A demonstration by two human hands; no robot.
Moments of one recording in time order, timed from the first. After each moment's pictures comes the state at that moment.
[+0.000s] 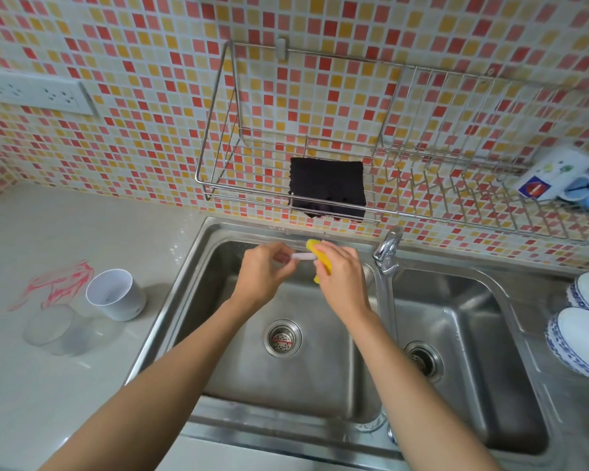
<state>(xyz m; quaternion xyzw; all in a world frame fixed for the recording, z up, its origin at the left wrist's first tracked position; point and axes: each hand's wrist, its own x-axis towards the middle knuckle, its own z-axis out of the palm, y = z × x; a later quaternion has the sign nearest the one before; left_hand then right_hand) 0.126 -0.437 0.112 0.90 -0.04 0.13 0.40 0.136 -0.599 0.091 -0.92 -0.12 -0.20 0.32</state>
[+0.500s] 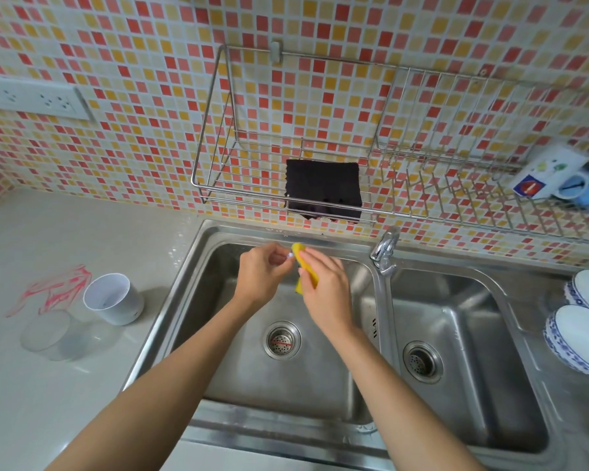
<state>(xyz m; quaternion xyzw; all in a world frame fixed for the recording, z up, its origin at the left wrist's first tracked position) 0.127 -0.442 0.112 0.87 0.01 0.10 0.49 0.114 -0.581 0.089 -0.90 -0.14 -0.20 0.37</state>
